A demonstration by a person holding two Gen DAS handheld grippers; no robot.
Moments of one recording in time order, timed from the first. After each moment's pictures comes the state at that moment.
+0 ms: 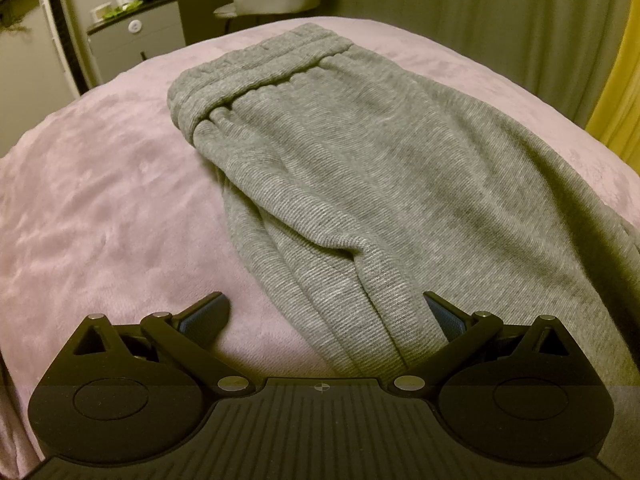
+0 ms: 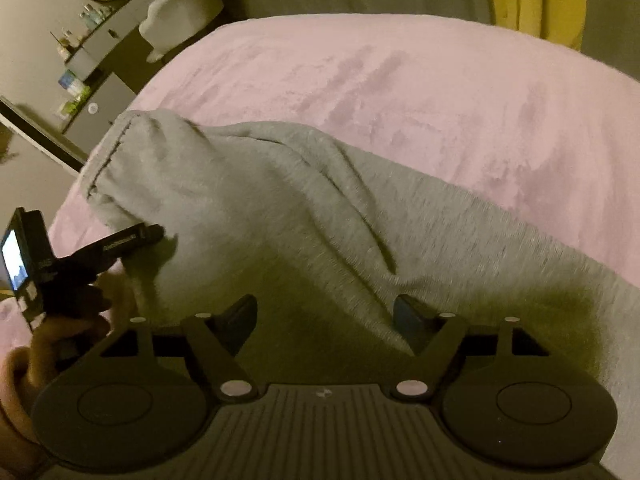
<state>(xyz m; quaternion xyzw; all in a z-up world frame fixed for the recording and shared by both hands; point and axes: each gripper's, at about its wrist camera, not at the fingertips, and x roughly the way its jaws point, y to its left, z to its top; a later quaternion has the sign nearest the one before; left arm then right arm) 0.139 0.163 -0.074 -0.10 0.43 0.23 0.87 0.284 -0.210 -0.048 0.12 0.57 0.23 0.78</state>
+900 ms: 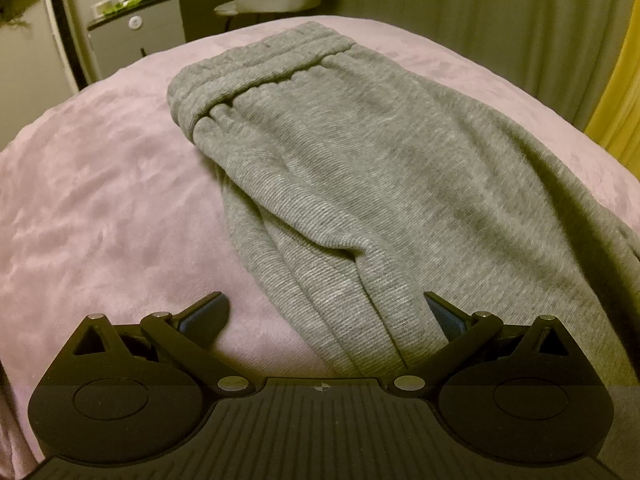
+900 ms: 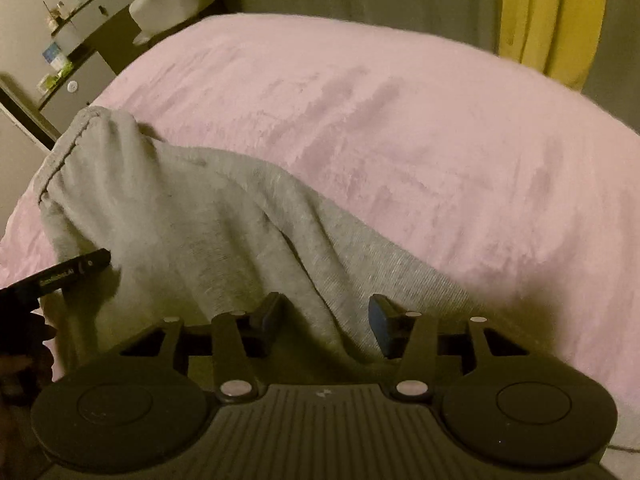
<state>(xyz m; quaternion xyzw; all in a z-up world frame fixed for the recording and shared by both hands) 0.140 0.164 -0.075 -0.11 0.43 0.22 0.87 0.344 -0.178 -0.067 0.04 0.57 0.21 0.79</state>
